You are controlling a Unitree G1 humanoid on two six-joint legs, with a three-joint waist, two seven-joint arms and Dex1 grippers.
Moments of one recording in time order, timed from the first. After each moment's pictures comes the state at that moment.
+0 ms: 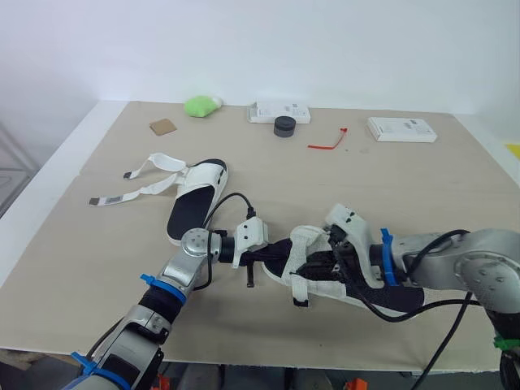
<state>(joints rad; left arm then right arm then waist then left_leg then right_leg) -0.56 0.21 -0.35 0.46 -0.14 -0.11 -1.14 -0.49 -0.95 0.07 -0.49 1.30 1.35 0.32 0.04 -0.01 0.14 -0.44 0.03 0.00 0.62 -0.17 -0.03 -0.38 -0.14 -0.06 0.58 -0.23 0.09</state>
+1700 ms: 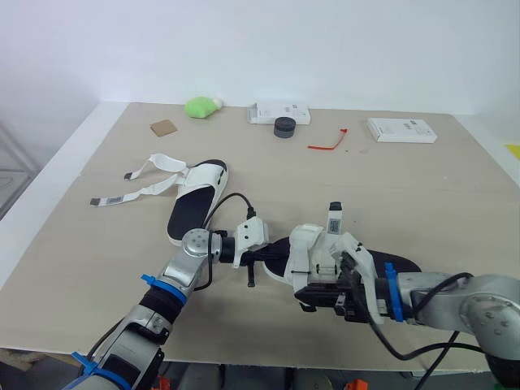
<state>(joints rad) -0.56 0.20 -0.35 0.46 -0.14 -0.11 -1.12 -0.17 -0.86 -0.10 -0.63 1.33 1.29 0.39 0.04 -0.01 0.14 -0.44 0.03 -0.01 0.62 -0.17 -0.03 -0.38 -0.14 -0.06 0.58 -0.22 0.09</state>
